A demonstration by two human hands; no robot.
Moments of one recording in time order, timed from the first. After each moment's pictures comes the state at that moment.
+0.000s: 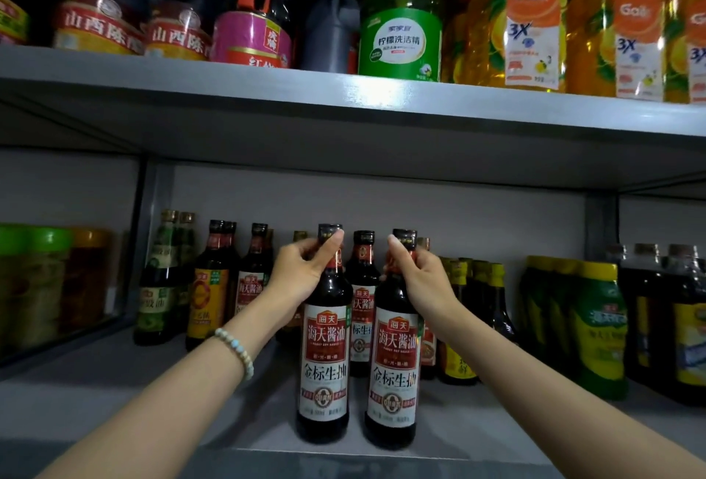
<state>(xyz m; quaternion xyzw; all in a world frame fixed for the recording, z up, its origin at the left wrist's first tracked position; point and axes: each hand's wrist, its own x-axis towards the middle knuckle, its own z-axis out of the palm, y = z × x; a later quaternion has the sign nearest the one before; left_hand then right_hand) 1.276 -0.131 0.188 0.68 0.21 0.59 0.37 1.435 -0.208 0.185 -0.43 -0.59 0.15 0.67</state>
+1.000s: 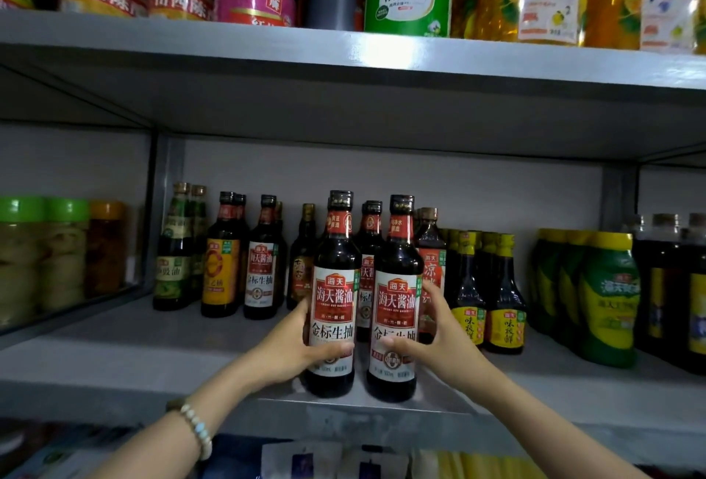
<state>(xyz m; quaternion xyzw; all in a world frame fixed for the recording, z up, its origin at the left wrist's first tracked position) 1.250 -0.125 0.071 0.82 0.25 0.37 0.35 1.466 -0.230 0.079 -0.52 -0.66 0.14 0.52</state>
